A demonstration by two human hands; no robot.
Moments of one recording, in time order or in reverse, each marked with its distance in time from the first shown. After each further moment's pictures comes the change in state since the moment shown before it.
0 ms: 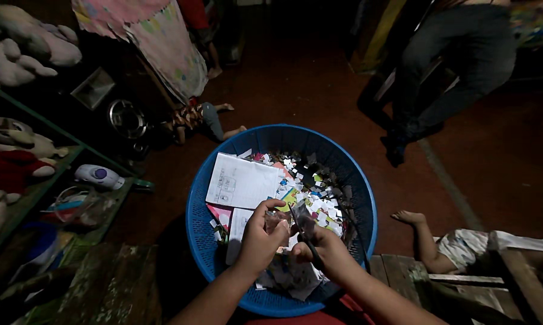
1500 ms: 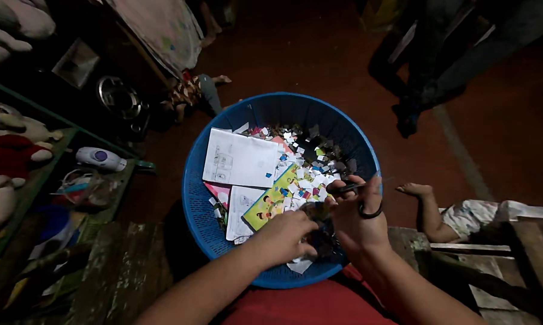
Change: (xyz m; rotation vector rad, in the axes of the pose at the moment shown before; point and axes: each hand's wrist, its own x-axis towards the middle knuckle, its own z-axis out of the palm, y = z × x) left_hand 0.003 -0.032 0.020 0.882 -0.864 0.087; right_hand 0.005 0.012 -0.018 0.814 0.607 -0.112
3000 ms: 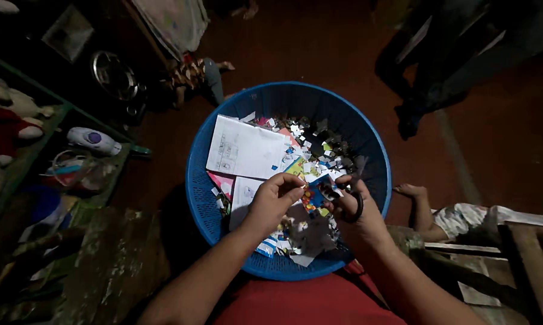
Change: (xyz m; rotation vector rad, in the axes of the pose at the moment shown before) left_hand -0.017 -0.004 -0.032 -1.011 0.683 -0.152; right_hand -0.007 0.005 0.009 -0.252 -0.154 0.051
